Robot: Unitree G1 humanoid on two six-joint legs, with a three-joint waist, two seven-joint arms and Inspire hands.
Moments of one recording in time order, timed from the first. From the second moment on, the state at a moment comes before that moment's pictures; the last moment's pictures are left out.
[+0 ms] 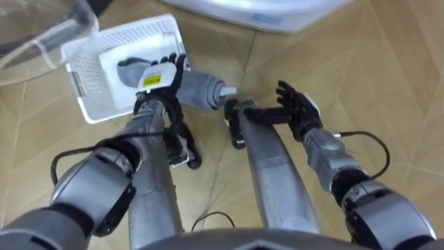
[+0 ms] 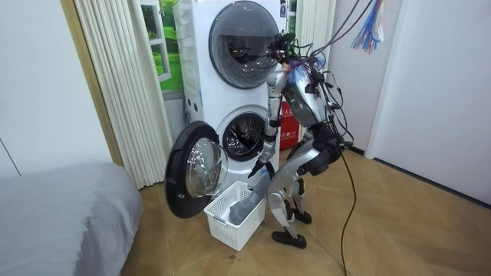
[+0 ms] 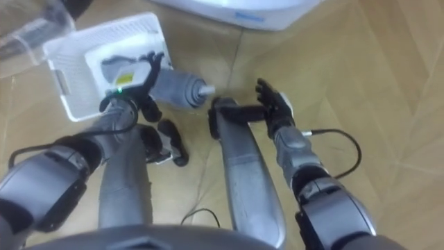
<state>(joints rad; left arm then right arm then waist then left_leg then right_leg) -0.58 0.16 -0.49 1.30 0.68 -0.13 0.43 -0.34 -0.18 0.36 1.11 0.50 -0.21 0.02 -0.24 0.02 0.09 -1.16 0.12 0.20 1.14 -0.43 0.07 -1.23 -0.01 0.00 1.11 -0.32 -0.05</state>
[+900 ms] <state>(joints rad) -0.60 0.16 -0.63 1.31 0.71 -0.13 0.42 -0.36 -0.15 0.42 1.08 0.70 -0.27 0.16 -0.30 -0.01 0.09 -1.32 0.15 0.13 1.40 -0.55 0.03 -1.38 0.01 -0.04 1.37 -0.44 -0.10</state>
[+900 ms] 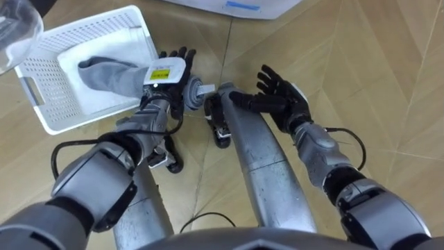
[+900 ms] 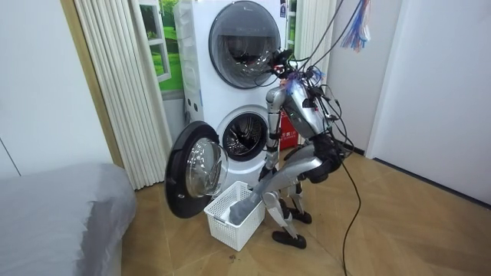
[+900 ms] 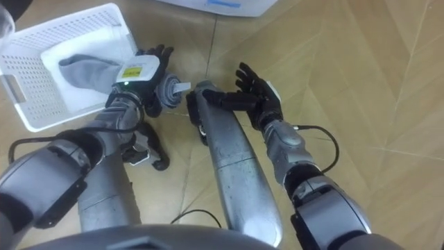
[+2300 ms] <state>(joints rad) -0.47 0.26 -0.45 1.17 0.59 -0.32 0.70 -0.26 -0.22 0.48 1.21 0.40 -0.26 0.01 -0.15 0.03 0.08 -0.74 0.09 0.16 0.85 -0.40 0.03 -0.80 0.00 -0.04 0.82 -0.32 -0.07</state>
